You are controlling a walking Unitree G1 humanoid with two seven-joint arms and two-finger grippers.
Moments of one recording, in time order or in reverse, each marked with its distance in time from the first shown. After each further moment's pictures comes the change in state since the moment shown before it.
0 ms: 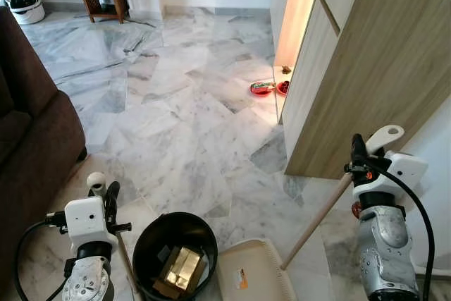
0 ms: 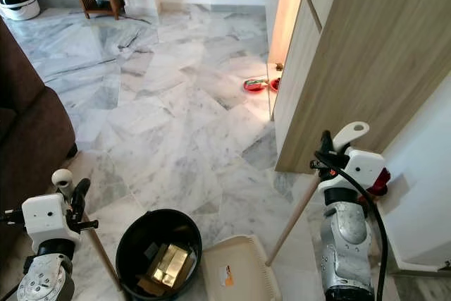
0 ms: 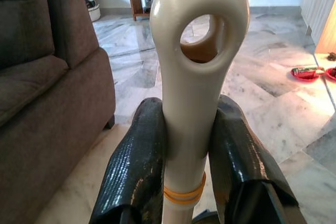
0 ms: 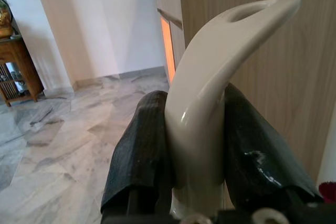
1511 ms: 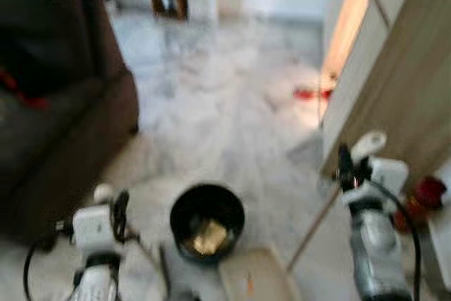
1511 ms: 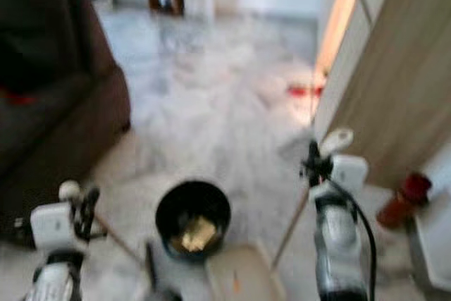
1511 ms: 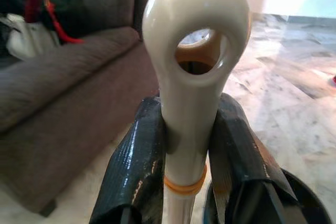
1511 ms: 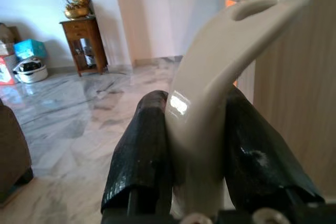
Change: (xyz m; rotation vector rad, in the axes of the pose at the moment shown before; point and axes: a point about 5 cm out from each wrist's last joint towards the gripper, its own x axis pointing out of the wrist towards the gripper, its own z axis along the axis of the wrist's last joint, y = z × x) left arm -0.006 -0.009 -0.003 -0.037 -0.003 -0.023; right arm -0.004 0.008 -0.021 -0.027 0.061 0.041
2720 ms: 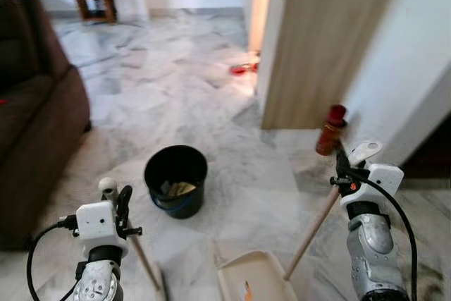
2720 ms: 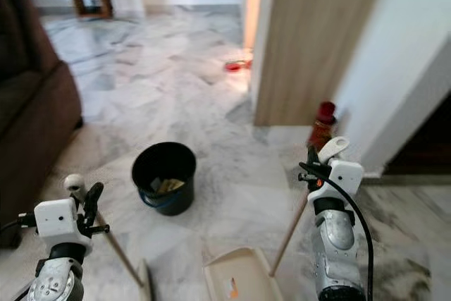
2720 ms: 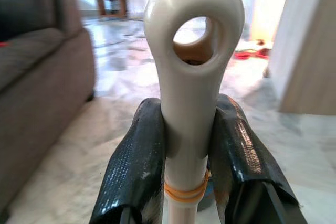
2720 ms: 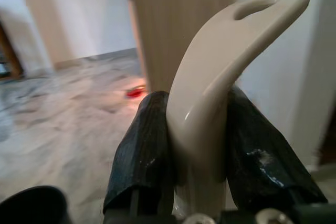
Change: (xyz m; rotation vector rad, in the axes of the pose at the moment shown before) left arm 0.003 -0.005 -0.004 -0.011 0.015 -0.037; right arm 0.000 -0.003 -0.011 -0.007 0.044 -0.014
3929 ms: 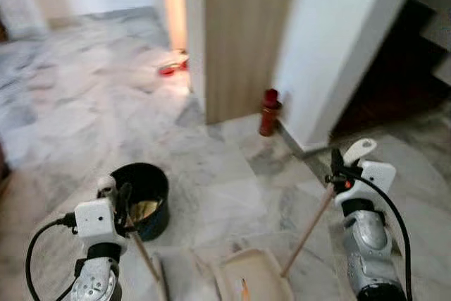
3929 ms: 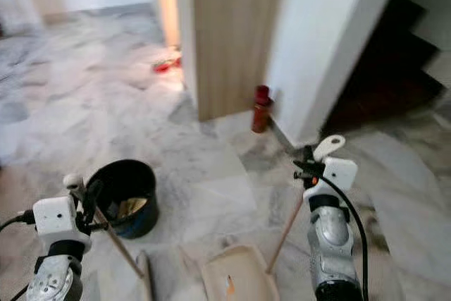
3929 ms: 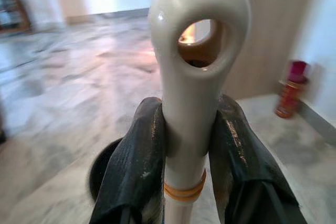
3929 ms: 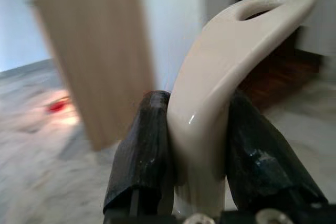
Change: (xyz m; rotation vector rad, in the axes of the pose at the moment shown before) left arm 0.003 0.002 0.001 0.006 -0.004 -0.003; right arm 0.005 0.006 -0.003 -0.002 0.012 0.000
